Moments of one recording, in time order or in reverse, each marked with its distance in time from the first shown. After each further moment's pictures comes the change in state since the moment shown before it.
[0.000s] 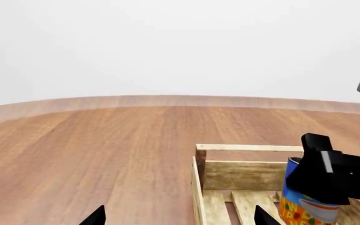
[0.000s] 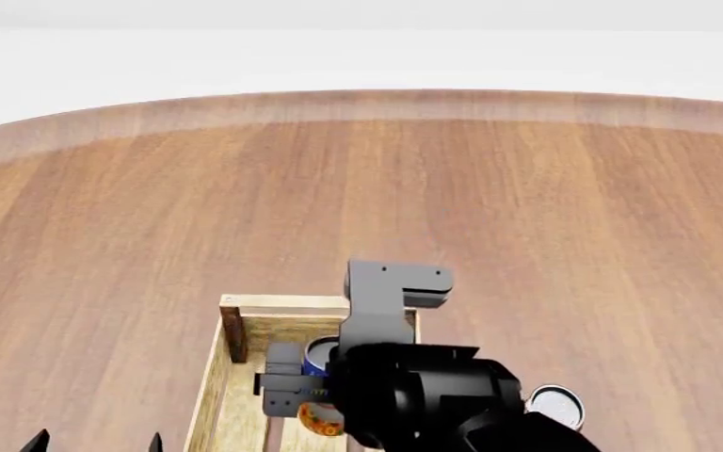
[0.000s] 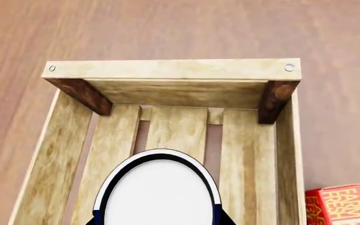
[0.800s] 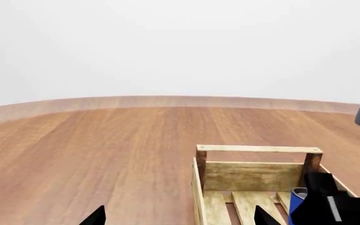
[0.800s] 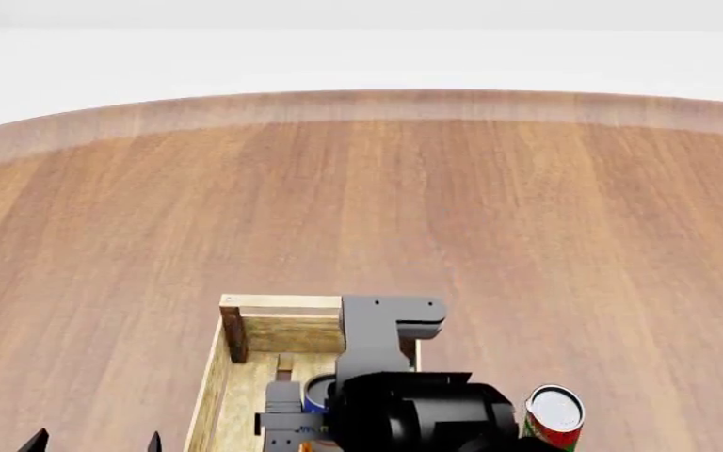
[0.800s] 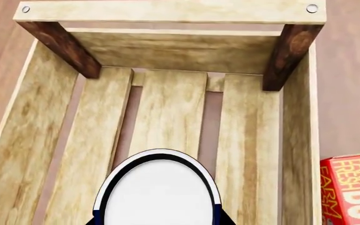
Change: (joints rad) left arm -0.003 -0.007 0.008 -0.001 -0.006 0.005 -0.008; right arm -0.049 0.000 0.006 -0.012 -0.049 0.034 0.005
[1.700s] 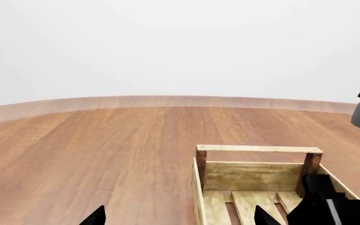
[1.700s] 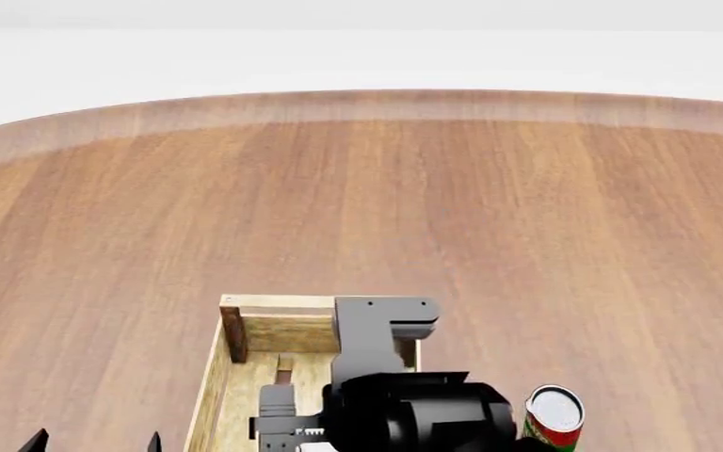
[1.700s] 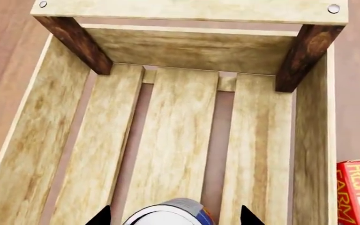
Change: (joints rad) left arm -0.002 -0.008 0.009 0.001 -0.007 0.003 -0.008; right arm -0.002 -0.001 0.022 -0.006 -0.039 0.014 -0.030
